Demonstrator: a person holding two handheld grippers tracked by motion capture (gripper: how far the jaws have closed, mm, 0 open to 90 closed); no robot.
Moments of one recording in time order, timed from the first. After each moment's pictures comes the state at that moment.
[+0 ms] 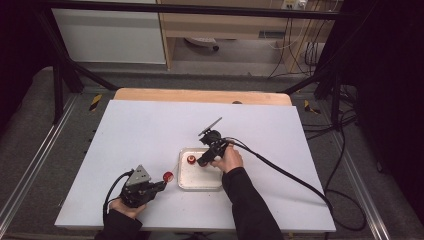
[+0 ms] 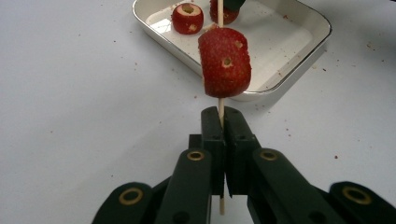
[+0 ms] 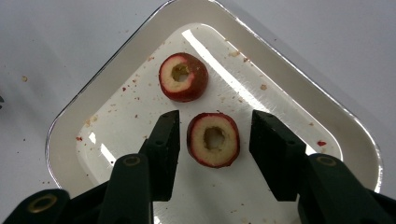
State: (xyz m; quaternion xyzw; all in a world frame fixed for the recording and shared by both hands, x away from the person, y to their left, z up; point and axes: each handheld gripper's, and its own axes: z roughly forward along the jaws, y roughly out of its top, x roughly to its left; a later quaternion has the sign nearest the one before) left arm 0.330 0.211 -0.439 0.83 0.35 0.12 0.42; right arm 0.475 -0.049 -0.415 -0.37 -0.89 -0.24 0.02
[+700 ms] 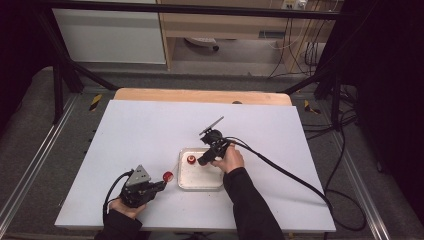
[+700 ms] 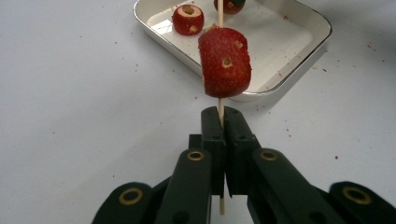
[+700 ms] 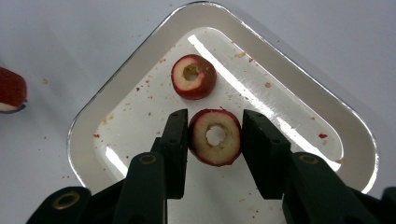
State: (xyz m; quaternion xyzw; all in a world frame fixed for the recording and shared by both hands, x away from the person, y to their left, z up) left arm 0.329 0.210 -0.438 0.83 0.35 0.13 0.42; right arm 0.470 -0.052 -0.406 -0.38 -0.89 -0.25 0.03
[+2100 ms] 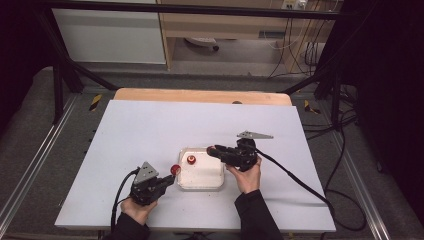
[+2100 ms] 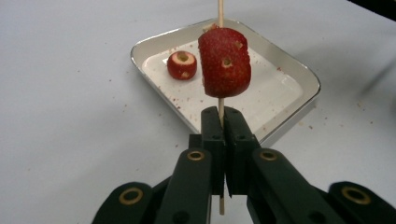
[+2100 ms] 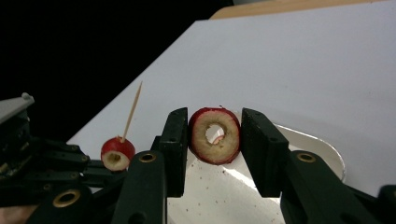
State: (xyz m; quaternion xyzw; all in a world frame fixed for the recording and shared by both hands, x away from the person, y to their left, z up) left arm 0.328 0.179 -0.426 0.78 0.40 0.15 0.46; right arm 0.410 -0.126 -0.392 -0.43 -0.71 -0.56 0.00
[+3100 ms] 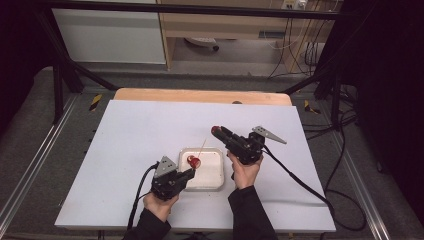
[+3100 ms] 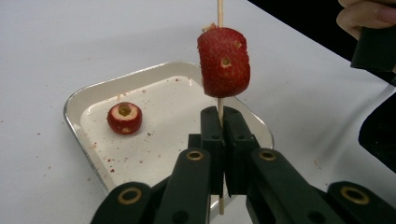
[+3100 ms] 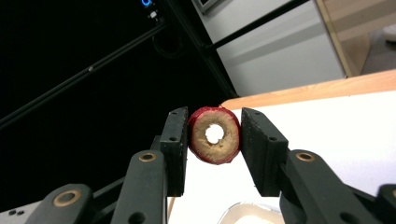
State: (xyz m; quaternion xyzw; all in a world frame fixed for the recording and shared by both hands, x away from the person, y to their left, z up) left arm 0.335 0.126 -0.412 0.76 0.40 0.13 0.50; right arm 0.410 -0.133 -0.376 -0.44 -0.57 -0.69 -0.05
